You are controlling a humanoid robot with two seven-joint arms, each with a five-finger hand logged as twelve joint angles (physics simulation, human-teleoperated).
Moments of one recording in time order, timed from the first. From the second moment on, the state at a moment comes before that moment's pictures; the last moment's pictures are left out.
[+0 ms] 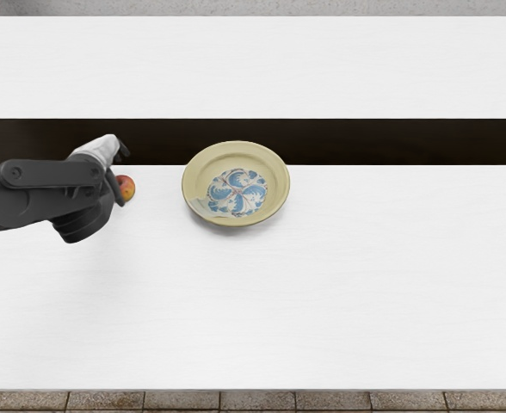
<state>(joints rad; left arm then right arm) -1.39 0.37 0.46 -1.19 0.61 0.52 0.61 -0.01 0.00 -0.03 0.17 0.17 -0.21 -0.01</state>
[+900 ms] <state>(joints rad) -1.36 0.30 0.46 -1.13 0.60 0.51 0.61 -0.01 0.00 -0.03 0.17 0.17 -0.21 -0.01</state>
